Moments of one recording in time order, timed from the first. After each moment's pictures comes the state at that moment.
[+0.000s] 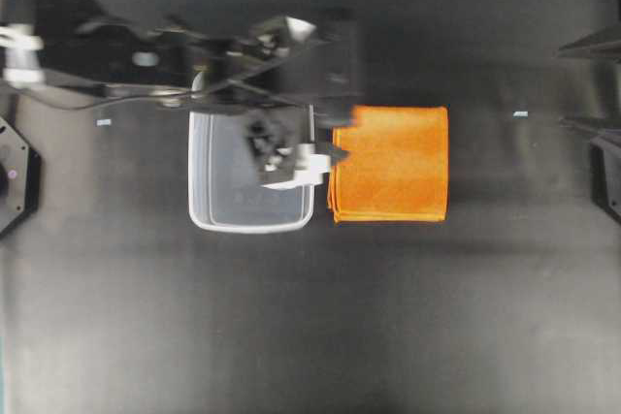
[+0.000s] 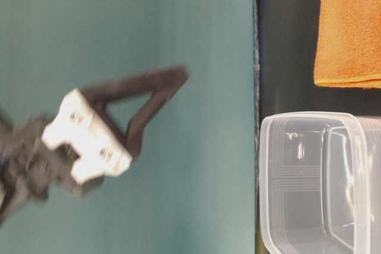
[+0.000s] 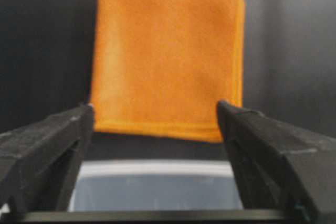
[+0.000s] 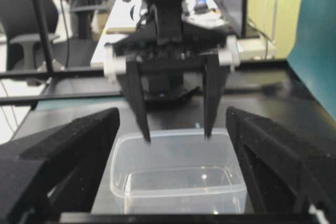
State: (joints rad) left arm 0.04 0.09 0.16 0.04 0.59 0.04; right arm -0.04 -1.19 1.23 0.01 -0.08 0.01
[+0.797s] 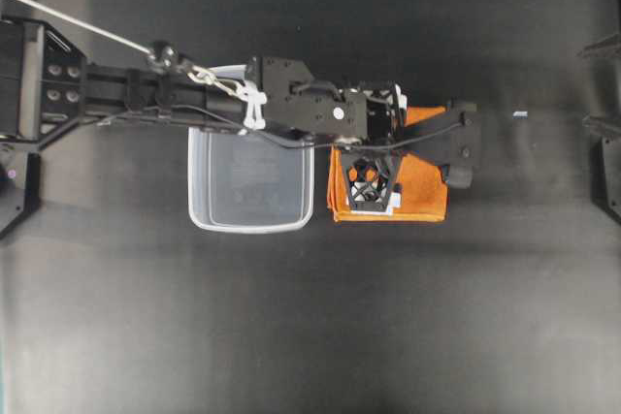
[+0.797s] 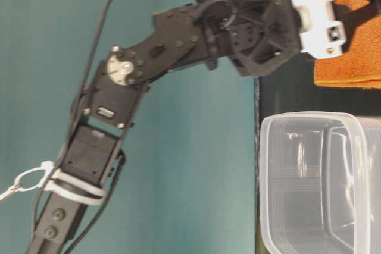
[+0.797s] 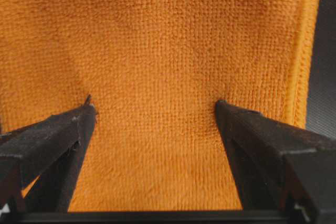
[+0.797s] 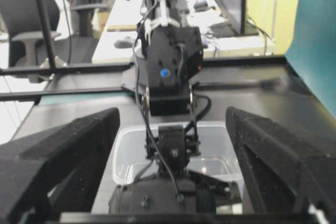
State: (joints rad) left arm 0.02 0.64 -0.24 0.04 0.80 0.12; right arm -0.04 -1.30 1.23 0.01 0.04 0.01
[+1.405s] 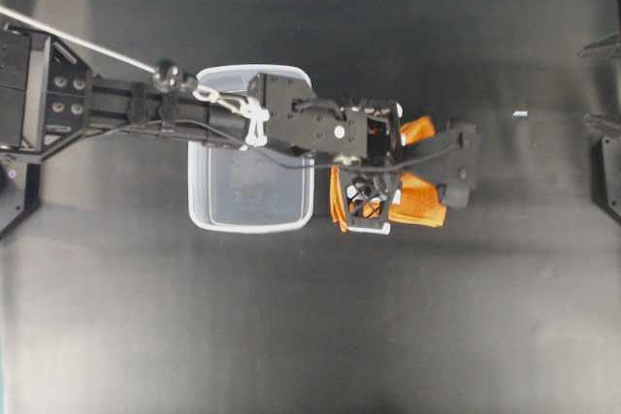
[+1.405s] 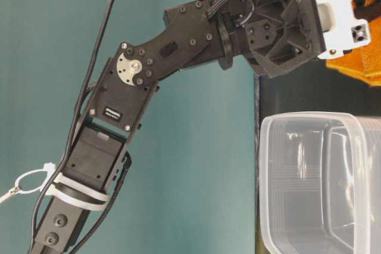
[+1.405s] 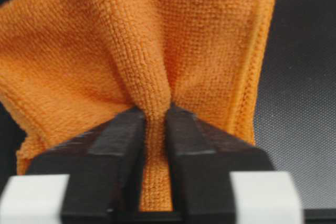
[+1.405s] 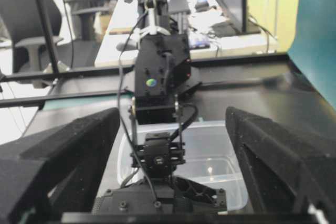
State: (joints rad) left arm -0.01 0.63 -0.23 0.04 0.81 0.12; right arm -0.05 -1.30 1.23 0.01 0.04 0.04
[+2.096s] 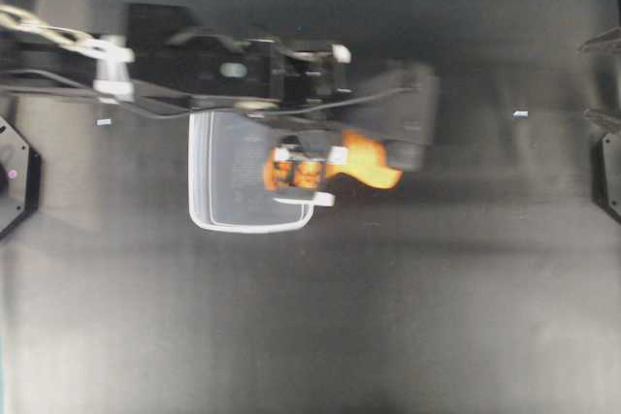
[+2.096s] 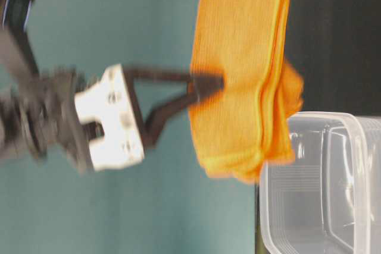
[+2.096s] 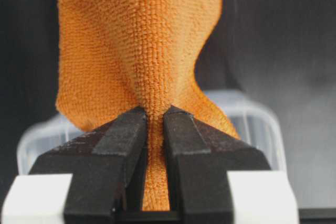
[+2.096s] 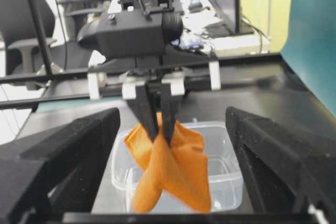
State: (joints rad) left arm 0.01 0.18 0.00 0.04 1.03 0.11; right arm -0.07 -1.30 1.23 0.01 0.04 0.04
